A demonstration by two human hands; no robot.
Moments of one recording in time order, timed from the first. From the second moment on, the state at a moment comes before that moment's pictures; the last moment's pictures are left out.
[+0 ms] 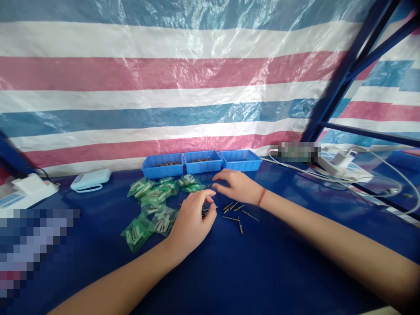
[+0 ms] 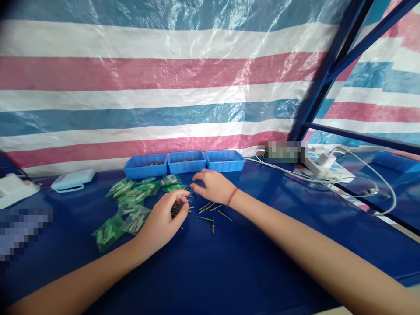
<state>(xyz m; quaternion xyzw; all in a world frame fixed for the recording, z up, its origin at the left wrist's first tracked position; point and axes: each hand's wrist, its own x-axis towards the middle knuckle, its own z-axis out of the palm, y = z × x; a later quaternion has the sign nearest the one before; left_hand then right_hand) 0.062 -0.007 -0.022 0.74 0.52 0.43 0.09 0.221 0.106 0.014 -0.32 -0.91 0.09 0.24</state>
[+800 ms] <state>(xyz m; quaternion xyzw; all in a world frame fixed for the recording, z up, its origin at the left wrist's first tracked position) 0.062 -0.003 -0.024 0.70 0.56 0.43 0.11 0.235 0.050 0.012 -0.28 -0.83 0.36 0.32</state>
